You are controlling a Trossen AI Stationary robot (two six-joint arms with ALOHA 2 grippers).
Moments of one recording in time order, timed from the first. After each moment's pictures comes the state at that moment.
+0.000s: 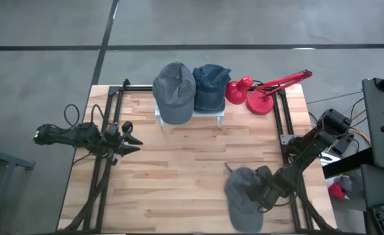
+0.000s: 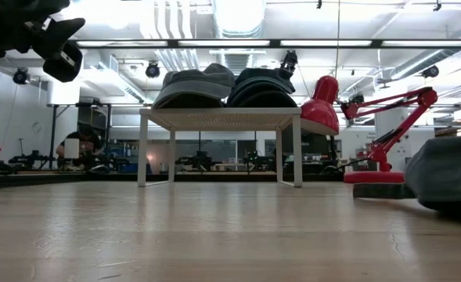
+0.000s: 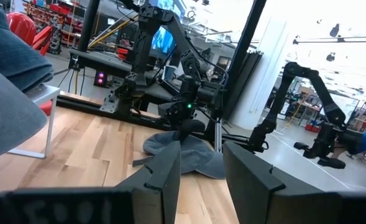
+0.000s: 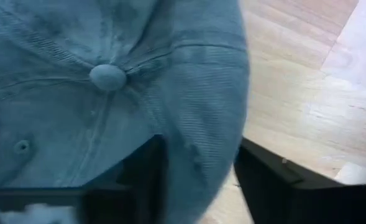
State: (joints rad) left arm -0.16 0.10 0.16 0.00 0.02 -0.32; right arm 0.86 1.51 0.79 -0.75 0.02 2.15
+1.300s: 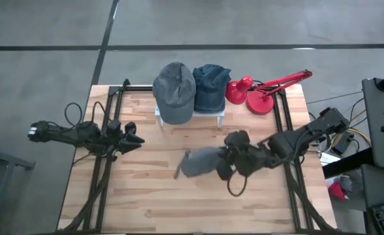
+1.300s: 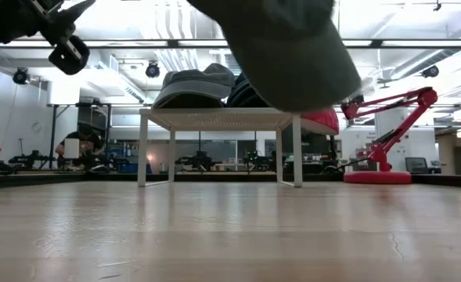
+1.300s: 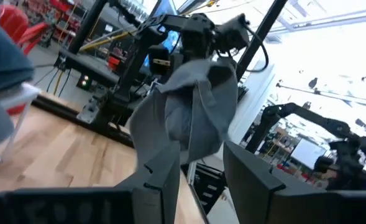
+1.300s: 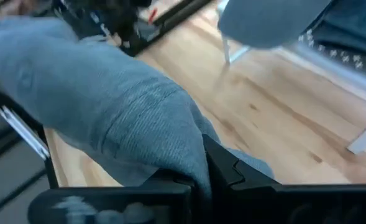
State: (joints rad) left arm -0.16 0.27 0.18 0.25 0.01 -0.54; right arm 0.46 1.51 1.52 -0.83 0.63 0.99
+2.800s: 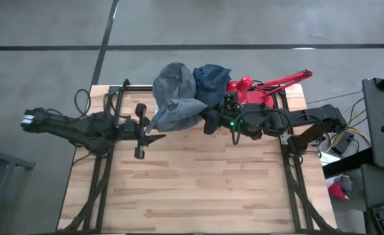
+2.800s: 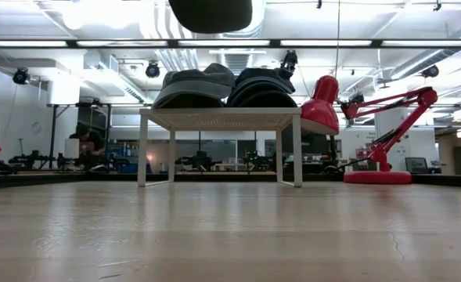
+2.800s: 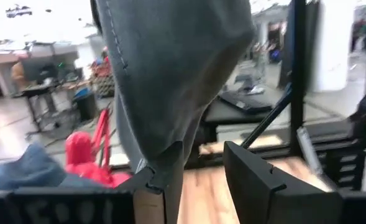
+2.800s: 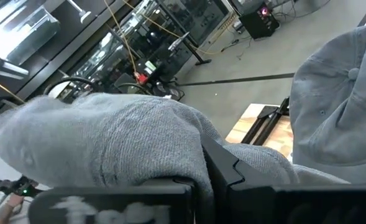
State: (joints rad) left arm -0.17 0.82 0.73 0.23 -0.17 0.15; right arm 0.20 1.51 1.60 -0.18 0.65 0.85
